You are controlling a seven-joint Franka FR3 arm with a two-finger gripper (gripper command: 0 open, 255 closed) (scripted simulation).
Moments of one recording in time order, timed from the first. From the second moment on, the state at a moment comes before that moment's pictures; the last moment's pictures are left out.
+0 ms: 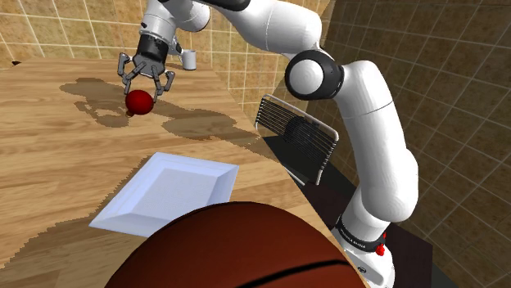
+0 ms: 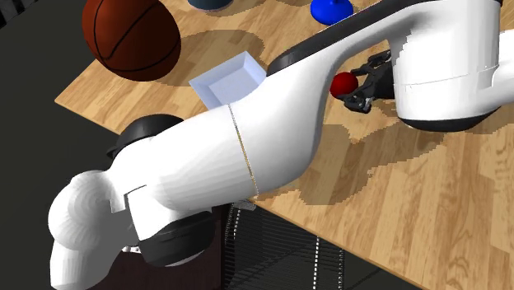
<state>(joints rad) 0.08 0.66 0.23 -0.87 0.49 1.42 0.79</state>
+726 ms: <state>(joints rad) 0.08 0.15 0.27 -1.65 0.60 1.70 0.72</state>
